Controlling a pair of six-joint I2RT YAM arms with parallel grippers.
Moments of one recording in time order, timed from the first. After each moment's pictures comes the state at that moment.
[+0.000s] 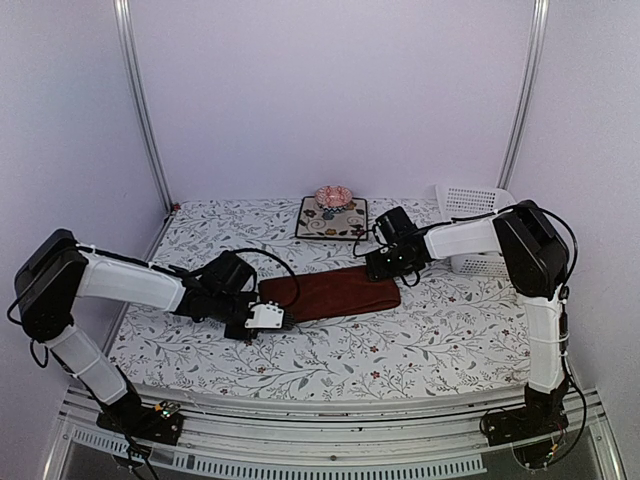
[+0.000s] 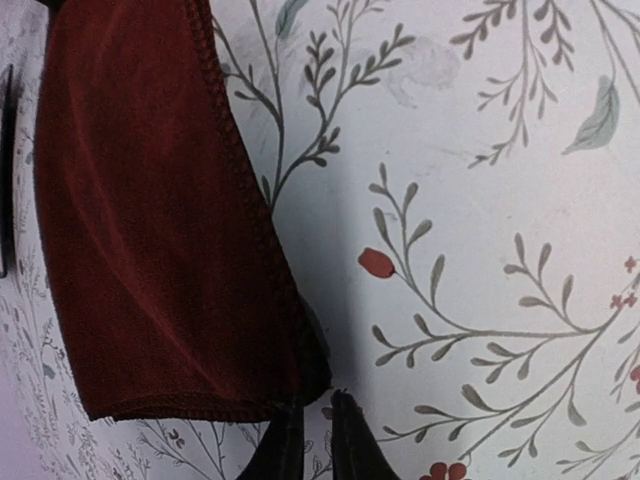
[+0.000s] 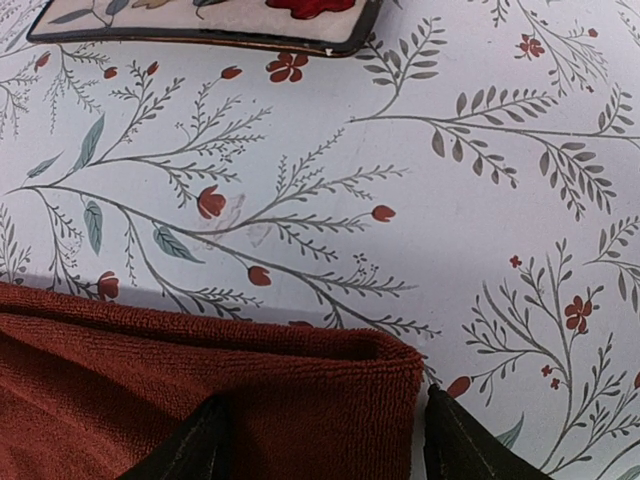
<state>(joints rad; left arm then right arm) -0.73 1.60 0.74 -0.15 0.07 1.03 0.59 2.15 1.43 -0.22 0.12 0.31</state>
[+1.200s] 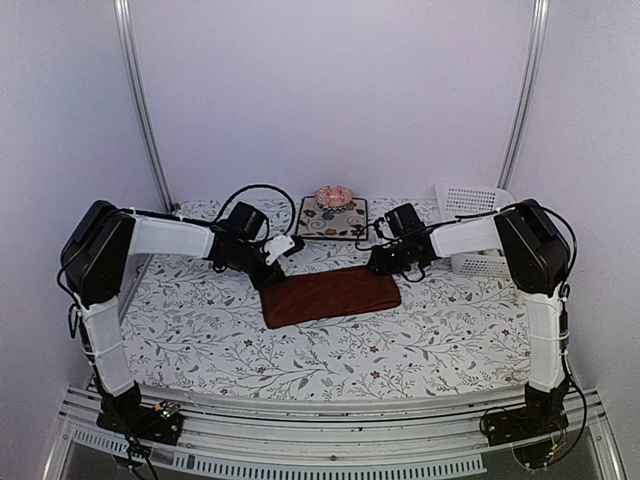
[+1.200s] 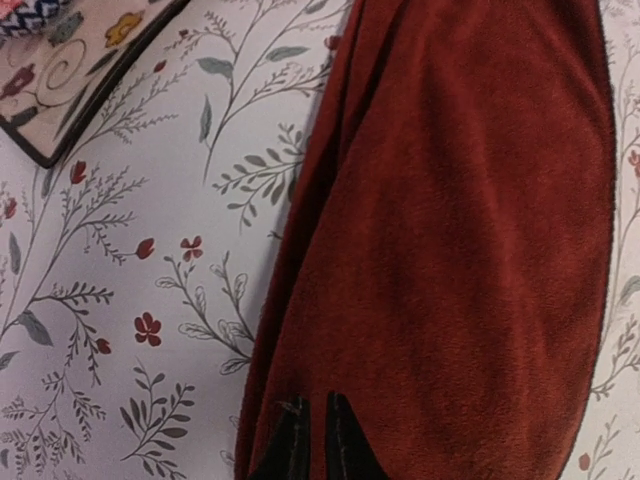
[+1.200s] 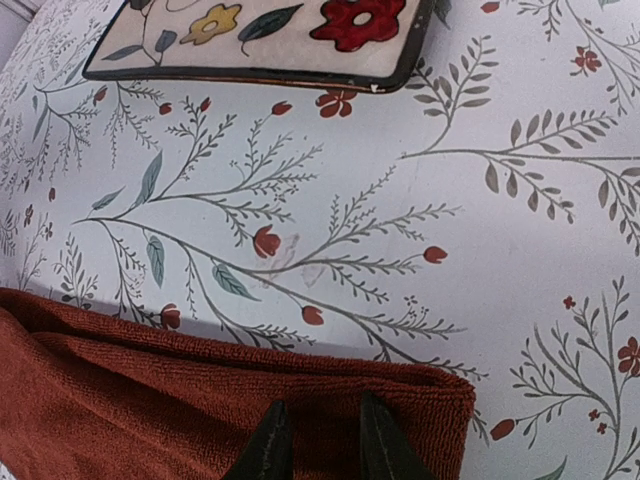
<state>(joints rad) -0.54 1.92 1.22 -0.26 0.25 0.48 0.54 2.16 1.41 -0.13 -0.09 0.35</state>
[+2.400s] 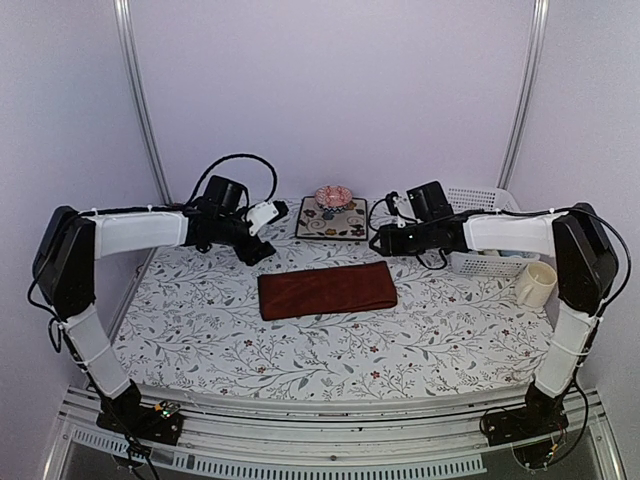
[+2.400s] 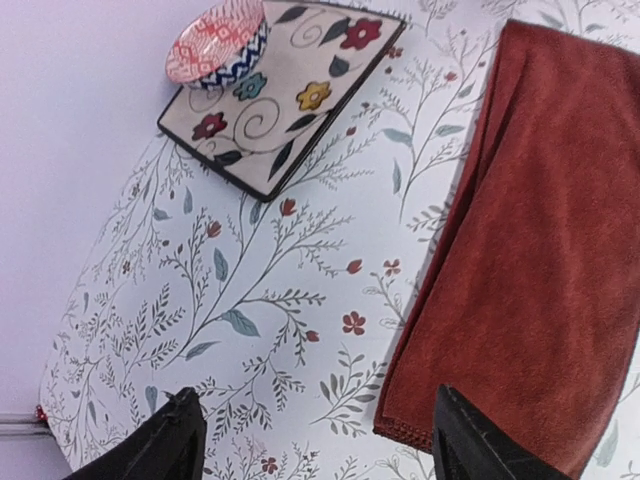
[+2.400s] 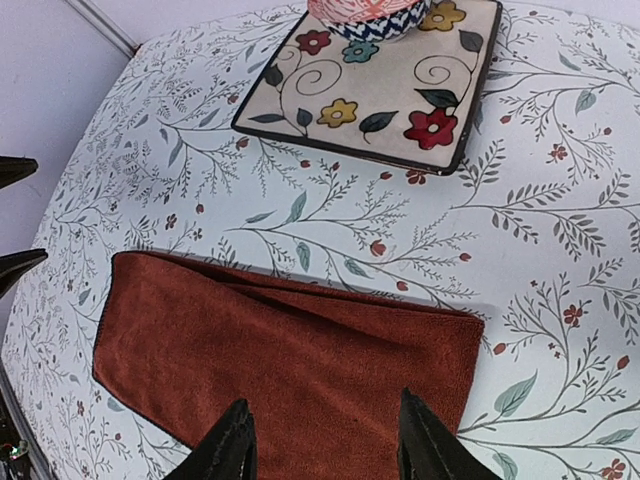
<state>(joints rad) -0.49 1.78 1.24 -0.21 0.04 0.58 0.54 1.86 1.28 -0.12 -0.16 0.36</state>
